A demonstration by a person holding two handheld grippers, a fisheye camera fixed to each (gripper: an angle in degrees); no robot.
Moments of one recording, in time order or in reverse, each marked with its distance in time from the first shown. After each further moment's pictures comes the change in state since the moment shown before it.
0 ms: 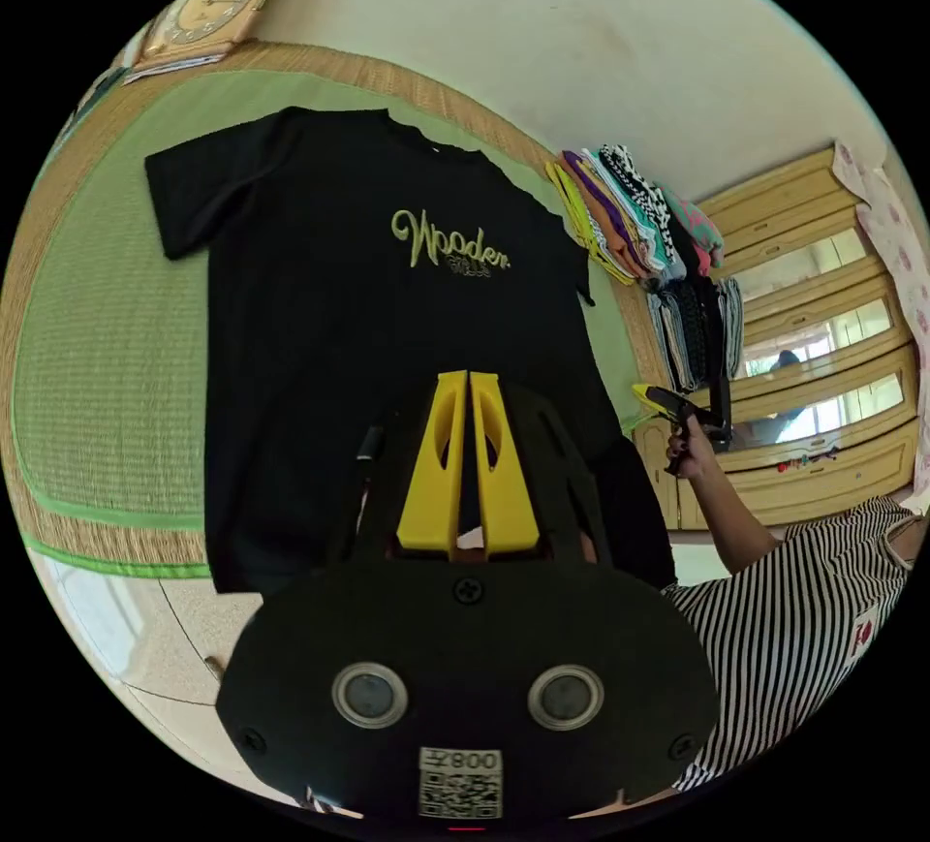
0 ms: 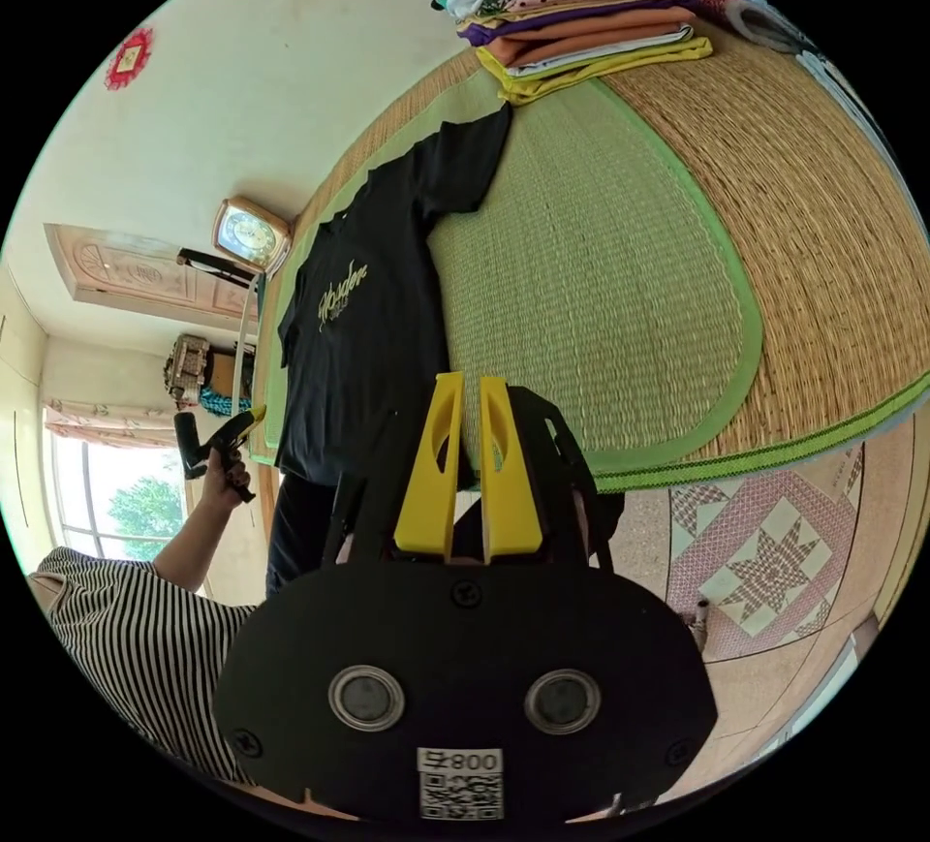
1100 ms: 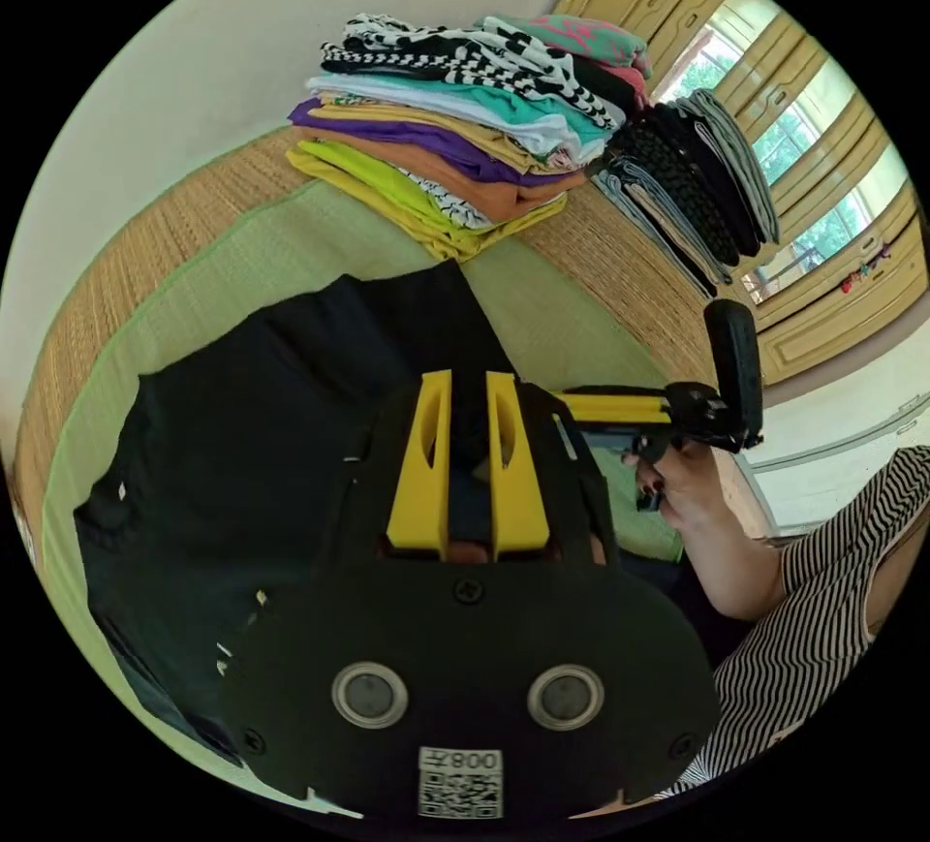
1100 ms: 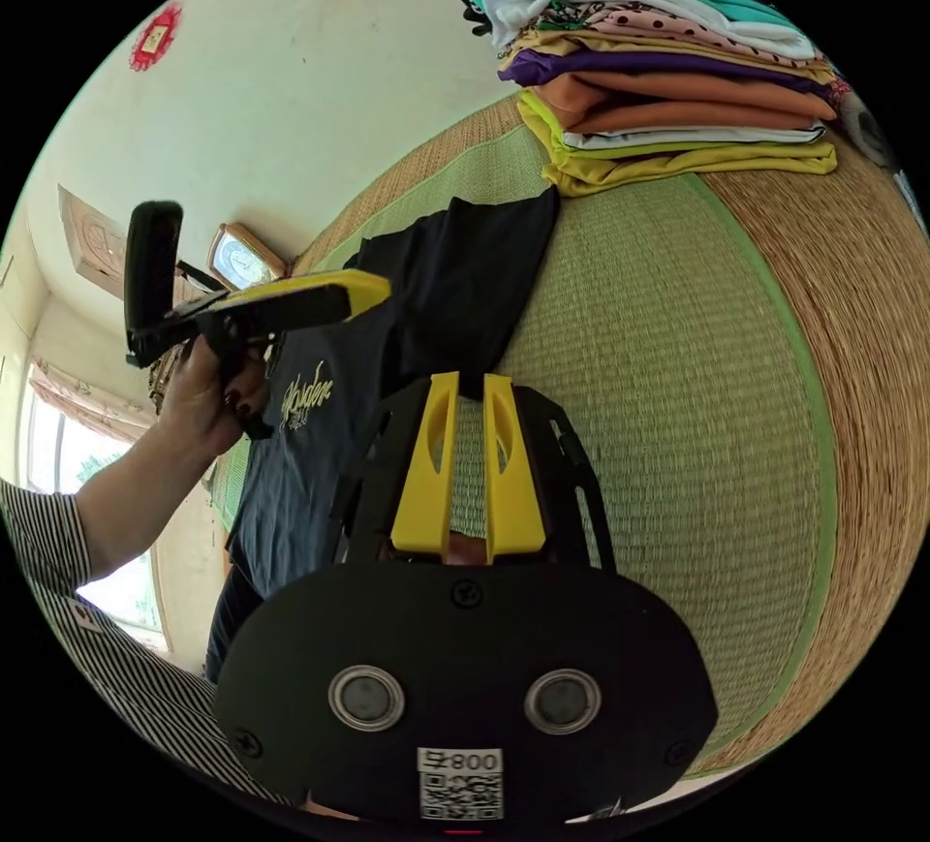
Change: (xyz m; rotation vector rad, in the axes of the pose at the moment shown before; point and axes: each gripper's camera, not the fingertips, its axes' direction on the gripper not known) left arm 0.228 -0.275 0.420 -0.213 -0.107 0.675; right arm 0.019 -0.132 0.040 0.151 0.005 -0.138
